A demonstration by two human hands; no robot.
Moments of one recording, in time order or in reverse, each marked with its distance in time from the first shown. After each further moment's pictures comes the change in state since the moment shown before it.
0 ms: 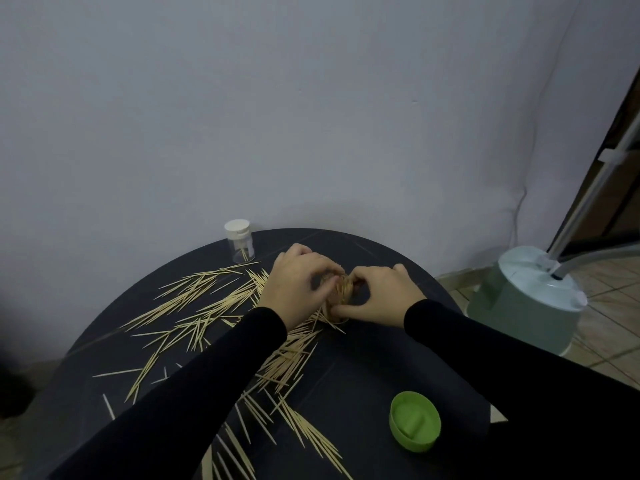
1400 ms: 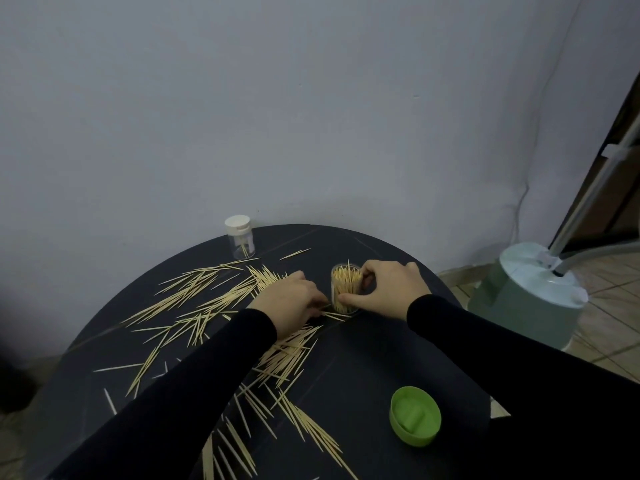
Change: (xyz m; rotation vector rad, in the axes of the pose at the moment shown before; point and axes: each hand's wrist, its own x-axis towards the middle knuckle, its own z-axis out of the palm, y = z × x) left_hand -0.010 -0.025 0.007 0.255 -0.581 0.073; right_hand 0.001 0.004 0.000 -0.045 0.010 0.157
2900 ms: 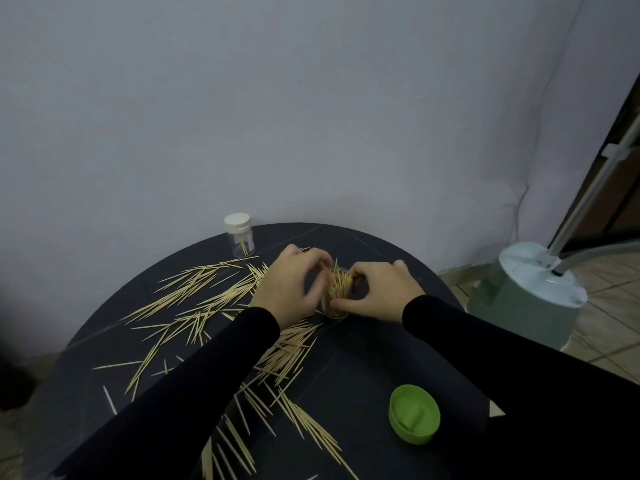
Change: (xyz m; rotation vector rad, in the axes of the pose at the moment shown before) left_hand -0.002 0.009 -0.005 -0.241 0.569 -0.052; right_hand -0.001 -0.006 0.002 0.016 -0.012 -0.142
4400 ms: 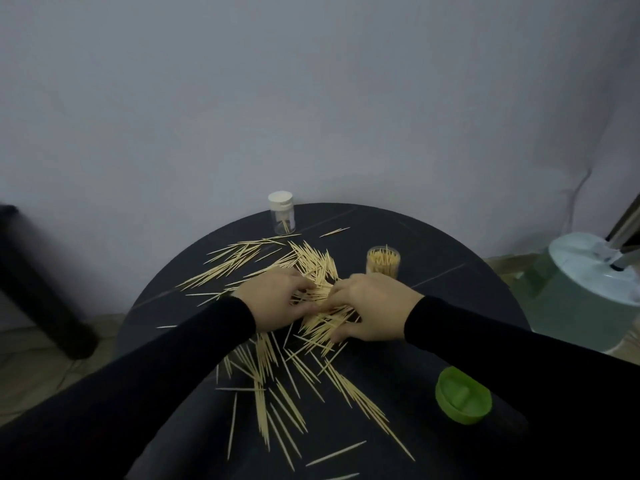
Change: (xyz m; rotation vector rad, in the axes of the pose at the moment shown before) left_hand -0.052 -0.039 -0.059 0.232 -0.685 -0.230; right_hand -0.014 -0.083 0.013 -0.199 -0.327 -0.494
